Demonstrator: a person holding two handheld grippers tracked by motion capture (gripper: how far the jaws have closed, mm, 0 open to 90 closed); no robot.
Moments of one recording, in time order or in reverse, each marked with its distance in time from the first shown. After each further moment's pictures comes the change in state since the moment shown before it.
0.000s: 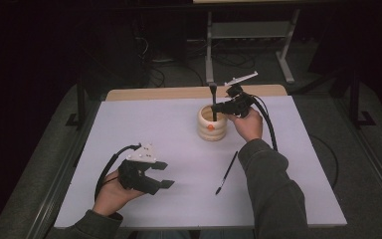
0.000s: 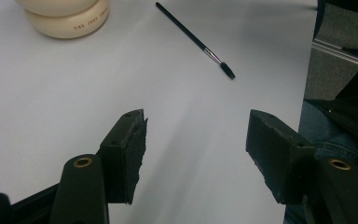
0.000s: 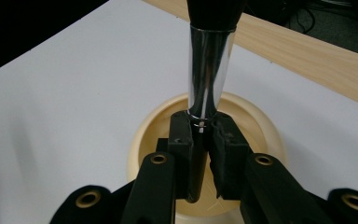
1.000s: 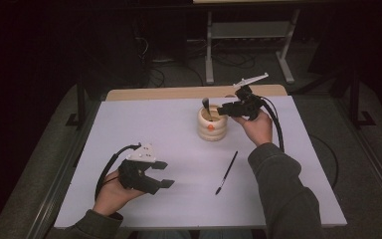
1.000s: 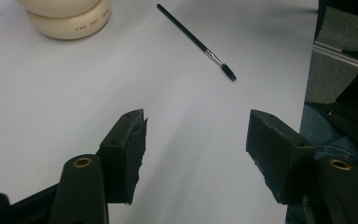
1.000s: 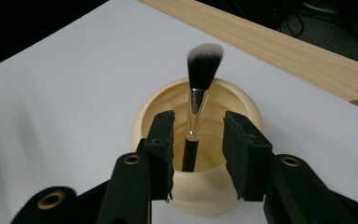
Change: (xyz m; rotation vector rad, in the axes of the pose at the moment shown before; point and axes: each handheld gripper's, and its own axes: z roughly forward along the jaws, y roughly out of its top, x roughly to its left) left arm 0.002 -0.001 0.000 -0.001 0.002 0.001; right arm 0.001 -0.012 -0.029 -0.017 -0.024 -0.025
